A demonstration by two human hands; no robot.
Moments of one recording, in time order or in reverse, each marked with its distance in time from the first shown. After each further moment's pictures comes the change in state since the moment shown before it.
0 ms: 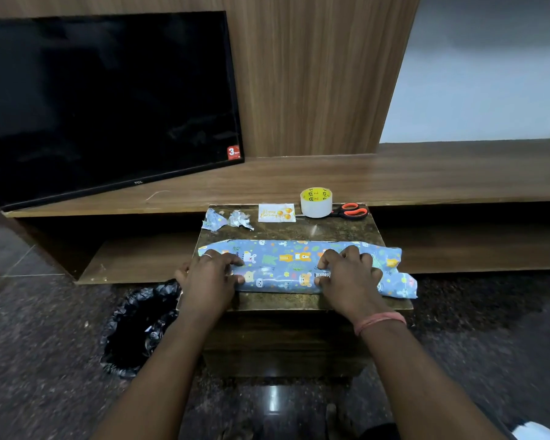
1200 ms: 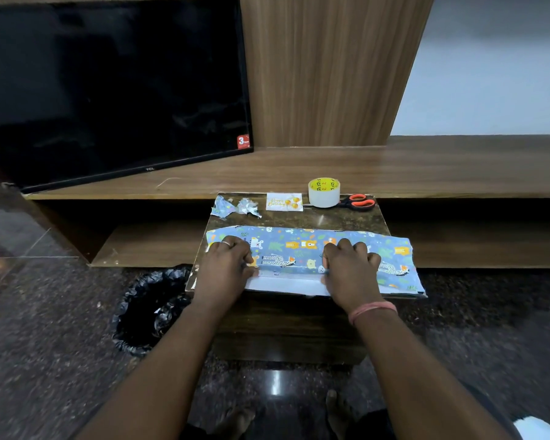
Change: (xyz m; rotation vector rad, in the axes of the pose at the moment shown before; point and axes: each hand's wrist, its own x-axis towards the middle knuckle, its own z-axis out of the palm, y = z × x) left_hand -0.002 -0.014 0.018 -0.086 0.047 0.291; right_hand -0.002 0.003 0.016 -0.264 0.085 -0.138
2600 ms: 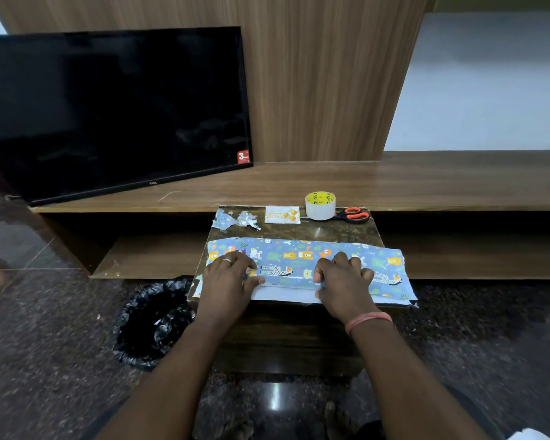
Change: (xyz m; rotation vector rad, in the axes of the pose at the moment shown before) left_hand -0.018 0.015 -0.002 -0.007 0.113 0.022; right_hand -0.008 0.000 -0.007 0.182 -0.084 -0.014
